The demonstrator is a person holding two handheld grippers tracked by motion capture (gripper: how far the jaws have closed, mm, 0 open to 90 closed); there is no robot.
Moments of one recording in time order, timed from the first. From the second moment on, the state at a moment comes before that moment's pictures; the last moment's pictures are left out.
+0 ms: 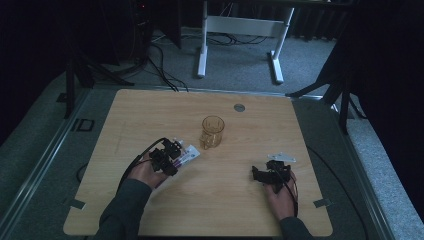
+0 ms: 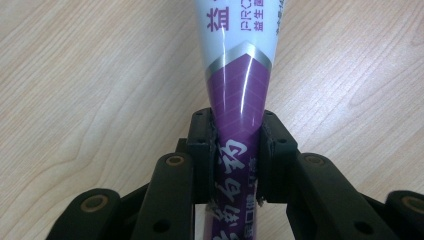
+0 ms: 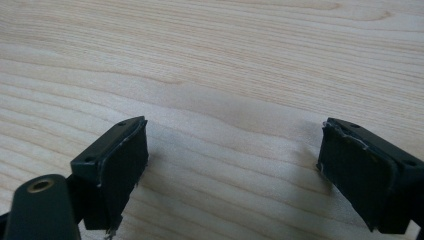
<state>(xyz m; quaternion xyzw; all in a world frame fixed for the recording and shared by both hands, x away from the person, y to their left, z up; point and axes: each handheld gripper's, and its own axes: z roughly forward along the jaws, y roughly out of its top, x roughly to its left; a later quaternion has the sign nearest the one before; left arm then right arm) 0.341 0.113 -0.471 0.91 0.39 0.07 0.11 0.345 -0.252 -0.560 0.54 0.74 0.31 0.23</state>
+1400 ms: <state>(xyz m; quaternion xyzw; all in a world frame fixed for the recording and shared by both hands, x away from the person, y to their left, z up) 0.348 0.128 -0.440 0.86 0.44 0.13 0.22 0.345 -0.252 -0.561 0.54 0.74 0.31 0.23</state>
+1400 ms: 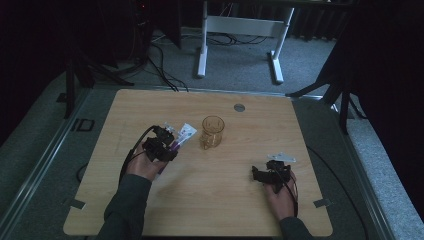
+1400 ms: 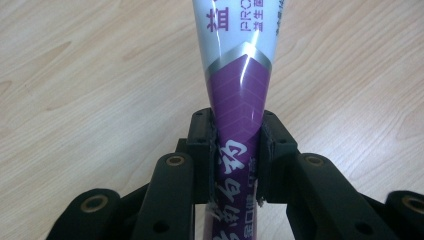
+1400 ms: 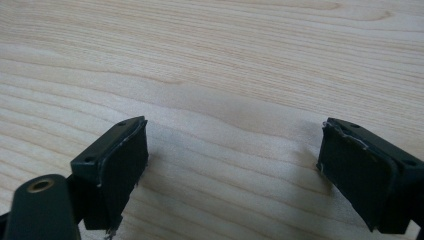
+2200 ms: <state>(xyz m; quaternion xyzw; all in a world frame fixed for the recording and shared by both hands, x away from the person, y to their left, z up) 0.353 0.131 -0.432 0.84 0.45 0.16 0.27 0.345 -0.252 -0.560 0.54 0.74 0.31 0.23</state>
